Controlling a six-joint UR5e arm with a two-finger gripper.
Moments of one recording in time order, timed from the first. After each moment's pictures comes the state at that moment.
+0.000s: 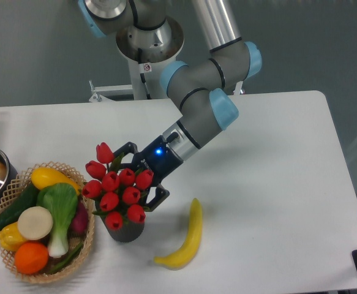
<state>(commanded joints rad) 2.50 -1.93 -1.87 -0.77 0.44 1.35</state>
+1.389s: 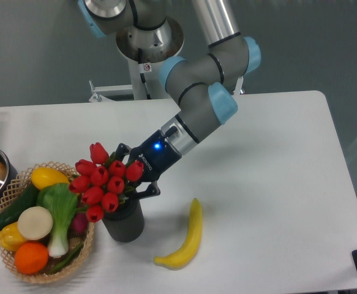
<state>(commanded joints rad) 2.53 -1.86 -1.85 -0.77 0.36 1.23</state>
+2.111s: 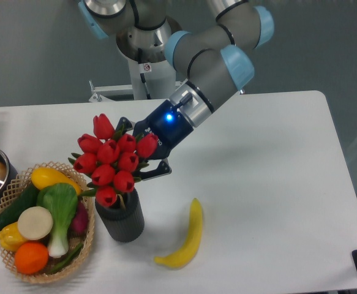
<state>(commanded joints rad) 2.55 -1.78 -1.74 -0.77 0.32 0.95</state>
